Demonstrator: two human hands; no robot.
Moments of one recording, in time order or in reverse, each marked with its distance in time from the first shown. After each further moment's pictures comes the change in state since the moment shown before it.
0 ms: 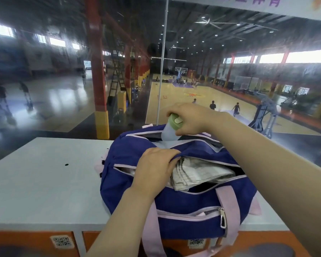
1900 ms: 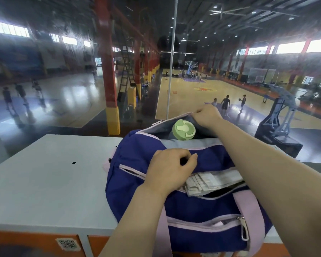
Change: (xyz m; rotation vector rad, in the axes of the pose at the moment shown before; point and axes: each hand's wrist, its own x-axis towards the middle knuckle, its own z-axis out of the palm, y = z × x) left_hand 0.013 0.004 0.004 -0.230 -0.166 -0.282; right_hand 0.052 0.066 0.081 0.403 0.217 0.565
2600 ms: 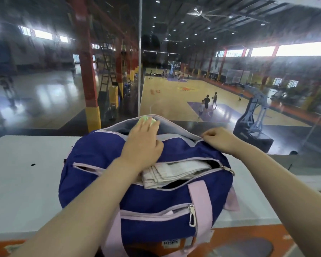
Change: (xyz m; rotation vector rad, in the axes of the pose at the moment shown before) left_hand 0.056 0.011 0.029 0.367 0.045 0.131; right_hand -0.105 0.117 -0.064 0.024 -0.173 0.099
